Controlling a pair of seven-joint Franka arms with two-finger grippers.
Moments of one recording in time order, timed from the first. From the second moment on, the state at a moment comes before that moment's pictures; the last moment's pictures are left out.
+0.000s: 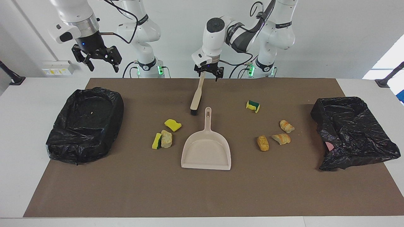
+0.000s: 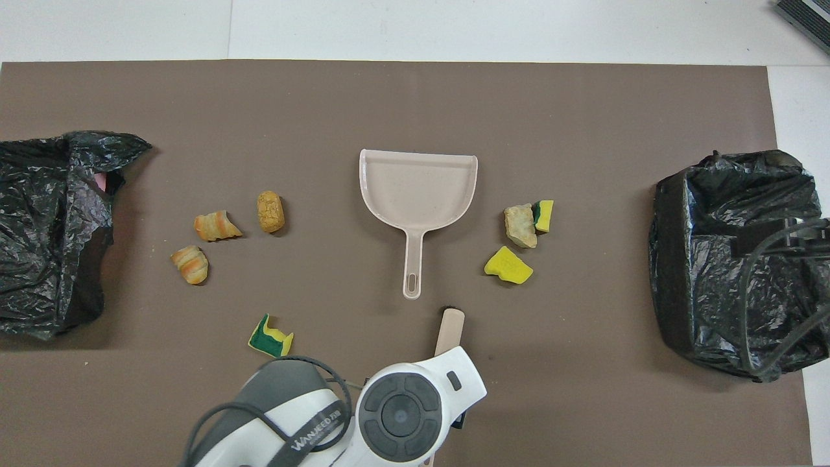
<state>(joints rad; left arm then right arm) -0.98 -0.03 0.00 -2.19 -0.19 2.13 -0.53 0.02 -0.11 -0.01 -1.61 -0.02 1.48 0.07</state>
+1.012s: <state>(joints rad) -1.06 0.07 0.00 -2.24 -0.19 2.26 -0.67 0.02 -0.11 -0.01 -1.61 -0.02 1.48 0.07</state>
